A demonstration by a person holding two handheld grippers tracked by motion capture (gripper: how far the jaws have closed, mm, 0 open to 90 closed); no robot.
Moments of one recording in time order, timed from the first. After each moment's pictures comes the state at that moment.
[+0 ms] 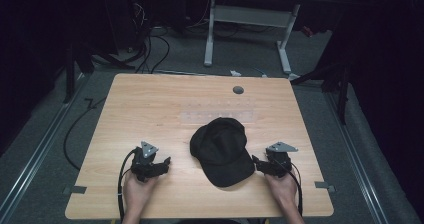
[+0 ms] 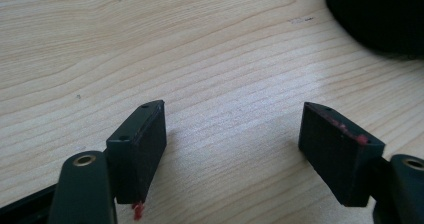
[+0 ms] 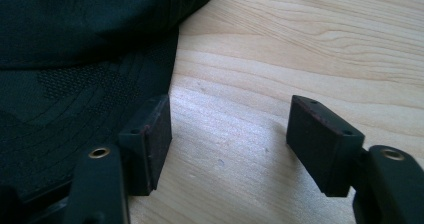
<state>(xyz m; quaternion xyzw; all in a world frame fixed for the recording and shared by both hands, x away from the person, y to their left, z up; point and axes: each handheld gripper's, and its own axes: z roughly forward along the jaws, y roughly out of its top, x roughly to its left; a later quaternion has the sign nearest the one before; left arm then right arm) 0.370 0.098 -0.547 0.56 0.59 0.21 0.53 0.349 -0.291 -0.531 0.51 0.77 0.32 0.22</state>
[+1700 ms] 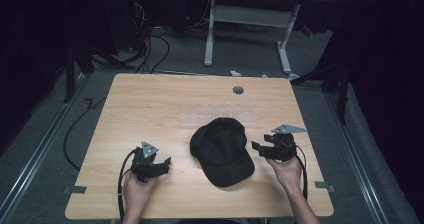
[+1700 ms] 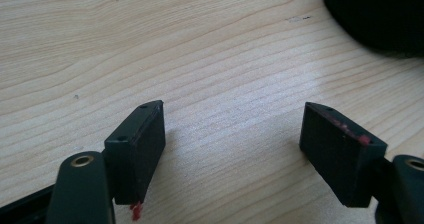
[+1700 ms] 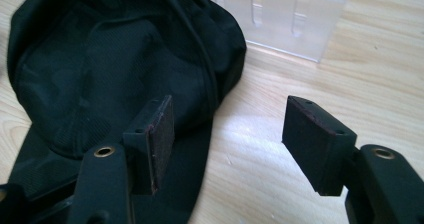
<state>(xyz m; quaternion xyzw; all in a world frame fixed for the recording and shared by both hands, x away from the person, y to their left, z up) 0.369 0.098 -0.547 0.57 0.59 0.21 0.53 0.370 -0.289 -0.463 0.49 0.77 0.37 0.17</state>
